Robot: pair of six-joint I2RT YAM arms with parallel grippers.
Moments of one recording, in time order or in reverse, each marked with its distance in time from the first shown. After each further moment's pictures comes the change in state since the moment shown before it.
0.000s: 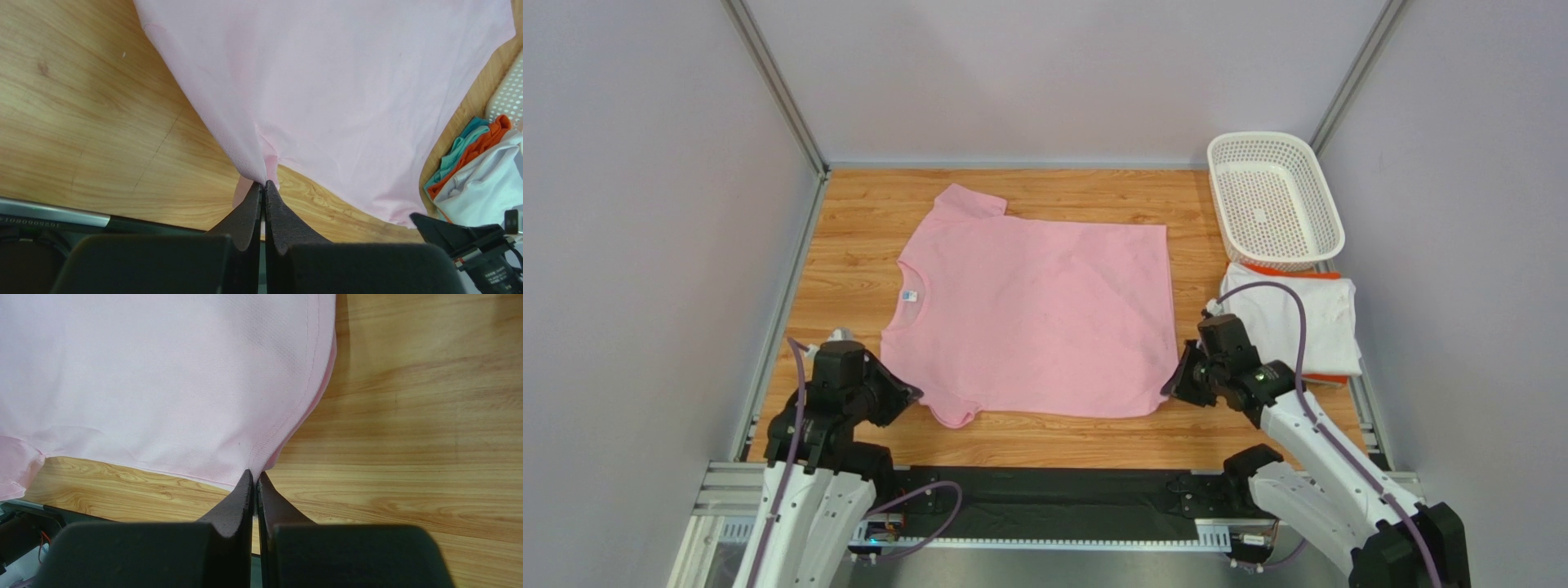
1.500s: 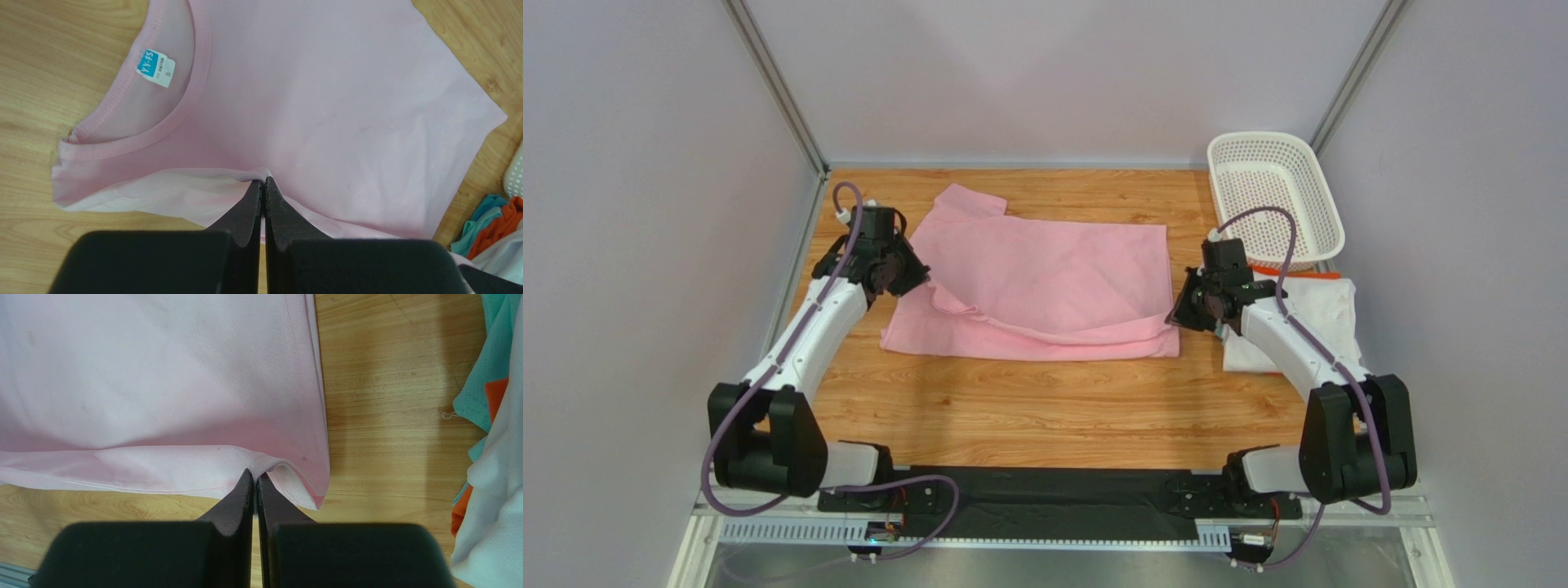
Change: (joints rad) left arm 0.027 0.918 0.463 0.497 -0.105 0.245; right arm -0.200 0.515 0.381 0.153 -0.008 -0.163
